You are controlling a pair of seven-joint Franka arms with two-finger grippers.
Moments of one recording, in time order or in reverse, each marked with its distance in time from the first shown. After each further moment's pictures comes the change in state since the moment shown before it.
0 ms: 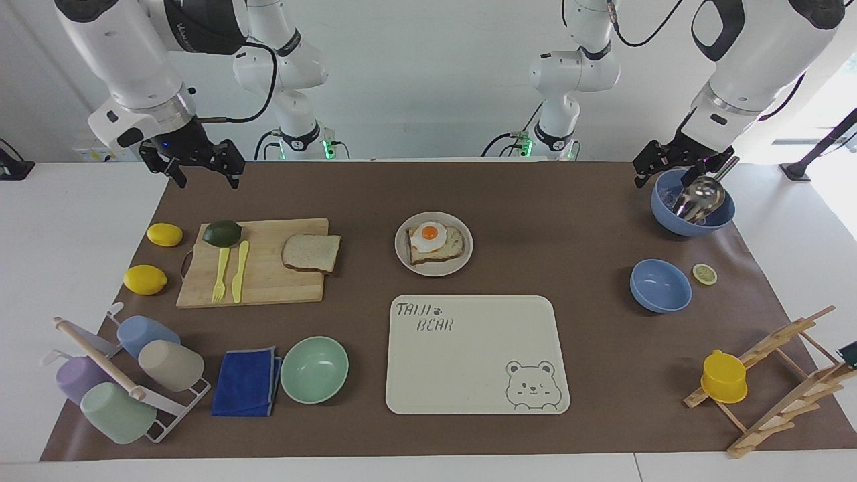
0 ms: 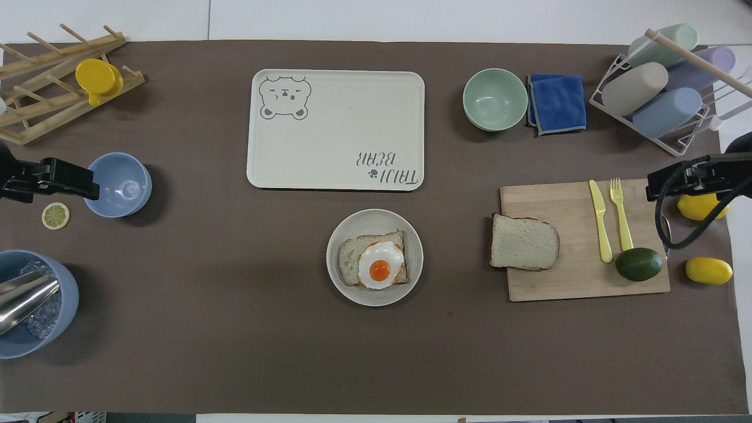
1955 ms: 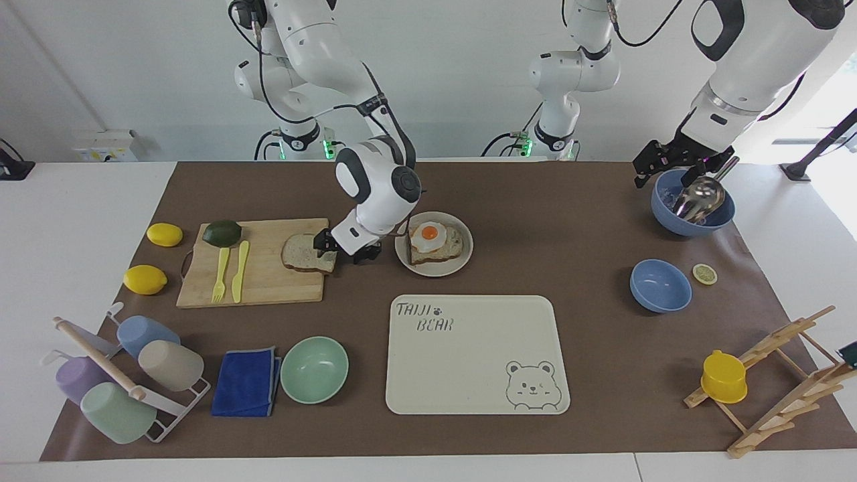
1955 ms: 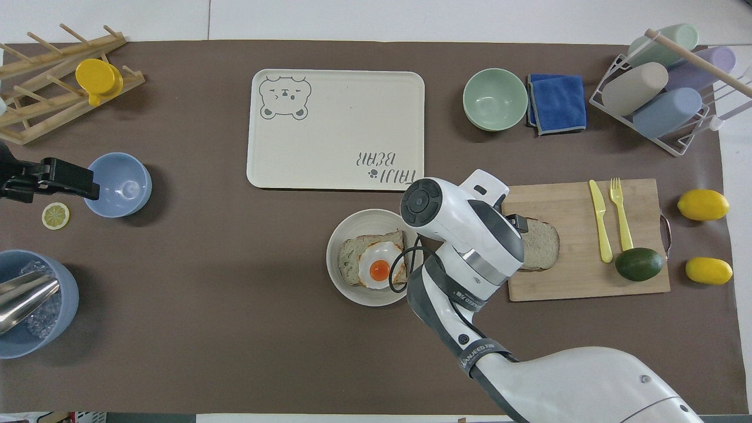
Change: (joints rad) left arm 0.000 0.000 0.000 0.000 0.000 0.000 0.000; right arm 0.489 0.360 0.002 -0.343 -0.400 0.376 0.634
